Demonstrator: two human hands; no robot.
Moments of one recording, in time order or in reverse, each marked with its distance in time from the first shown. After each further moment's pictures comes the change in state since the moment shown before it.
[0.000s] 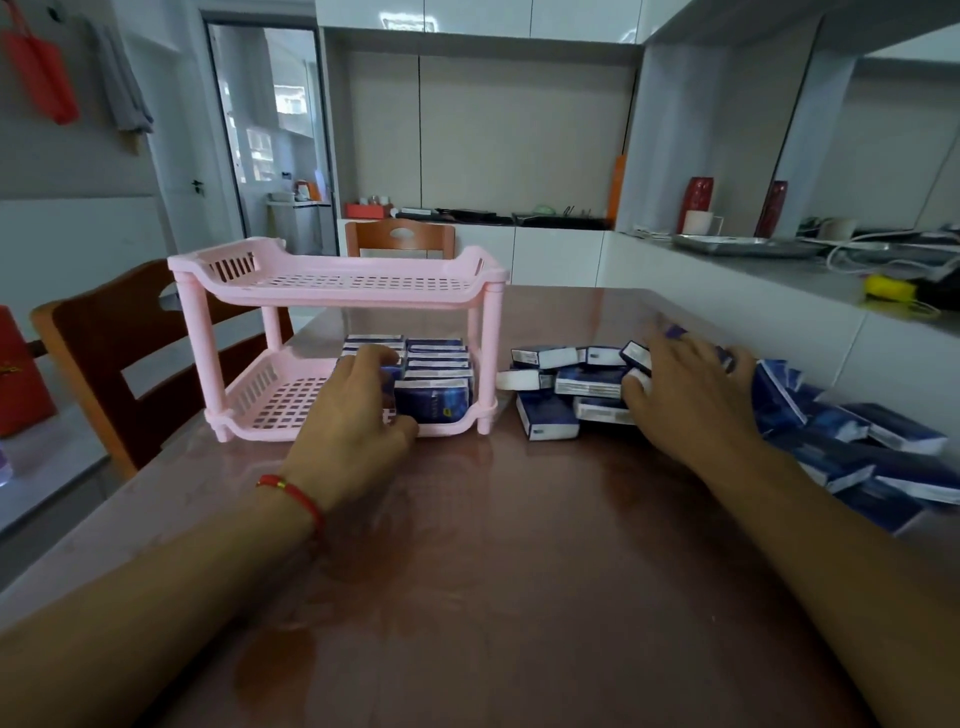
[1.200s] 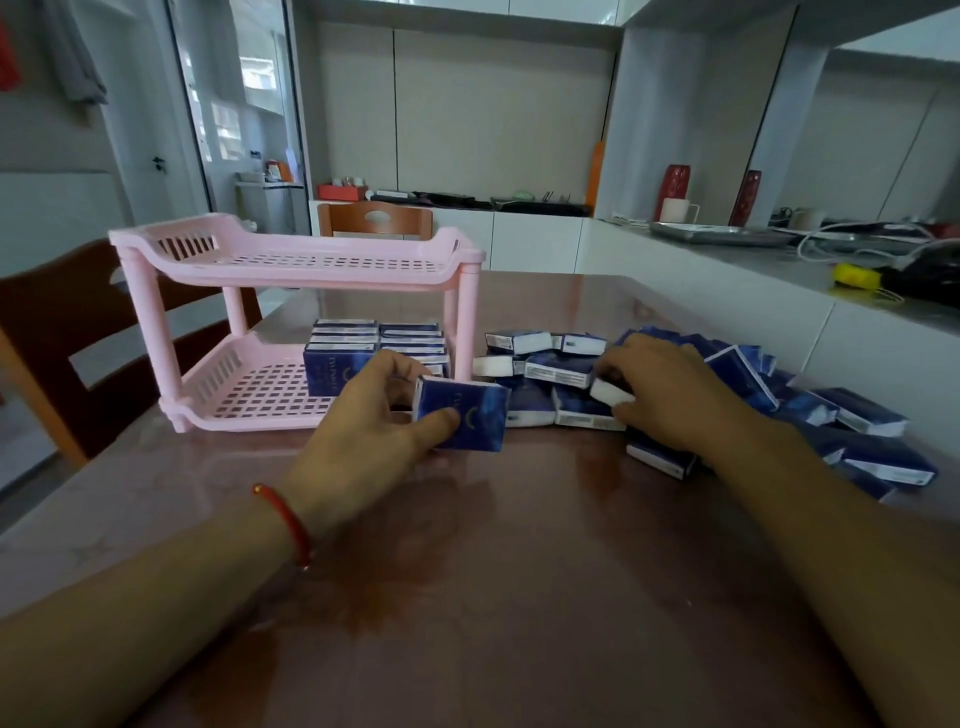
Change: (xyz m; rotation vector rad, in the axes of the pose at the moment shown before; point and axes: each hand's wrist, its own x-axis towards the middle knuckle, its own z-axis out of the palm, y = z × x) left_hand -0.024 0.051 0.007 -0.674 -0.197 -0.219; right_hand 0.005 0.009 -0.015 0.058 -0.303 -0.271
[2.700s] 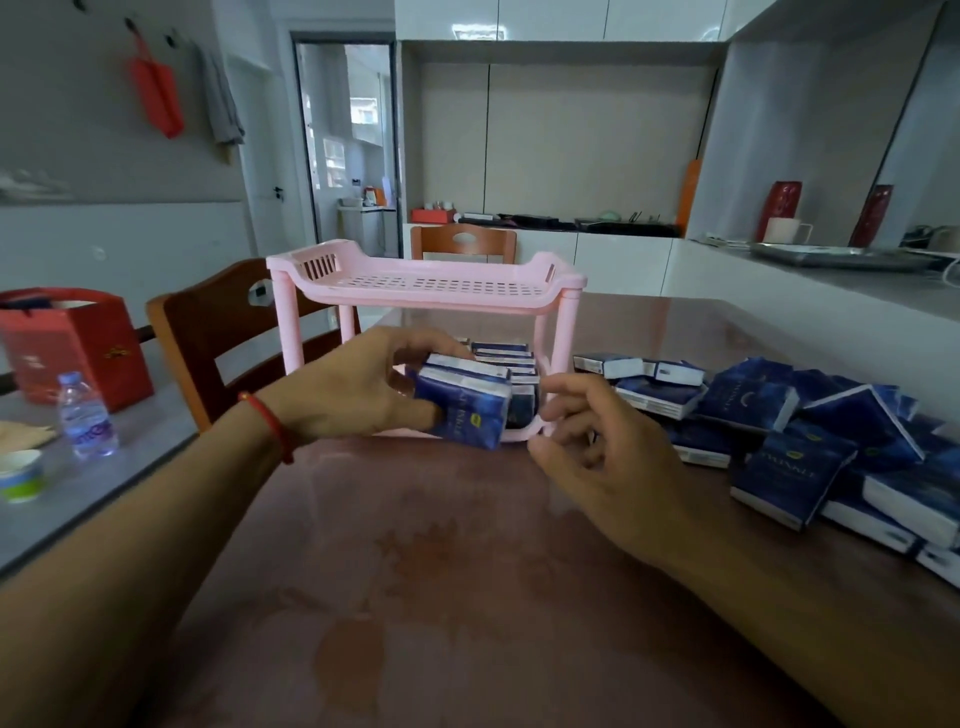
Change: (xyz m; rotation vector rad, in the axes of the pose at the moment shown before) left_hand 0.030 0.017 -0.106 0.501 -0.270 0.184; right_hand -0.032 -0.127 0.017 1.016 0.283 -0.271
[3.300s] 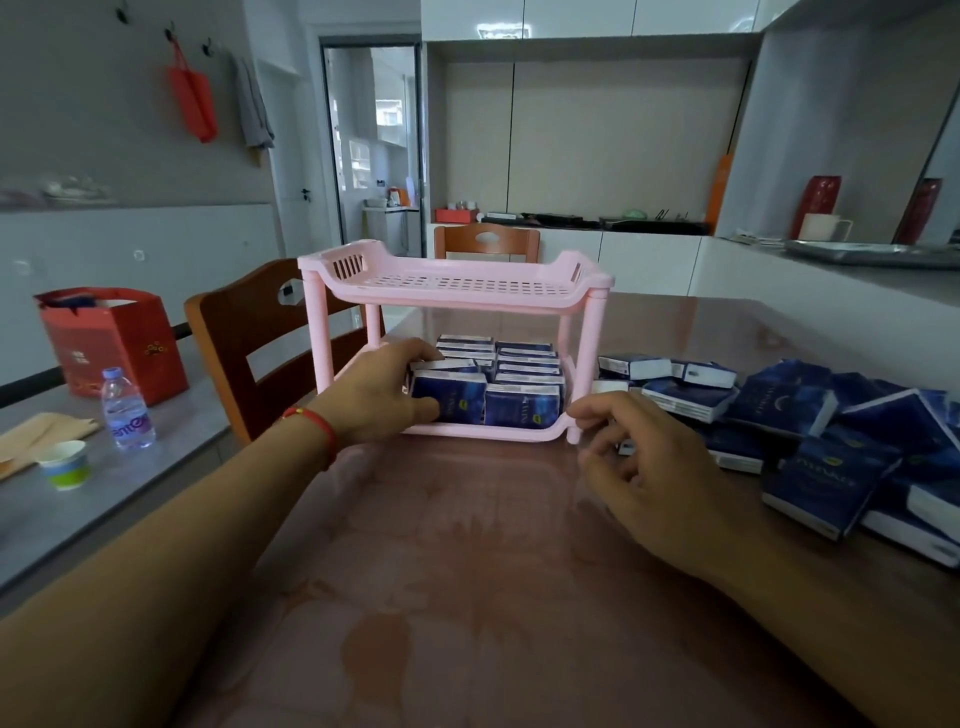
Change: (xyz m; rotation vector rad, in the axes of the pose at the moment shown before) left_hand 0.011 -0.038 0.009 0.280 0.202 -0.275; right_hand -0.002 0.012 -0.007 -0.150 -0.061 -0.092
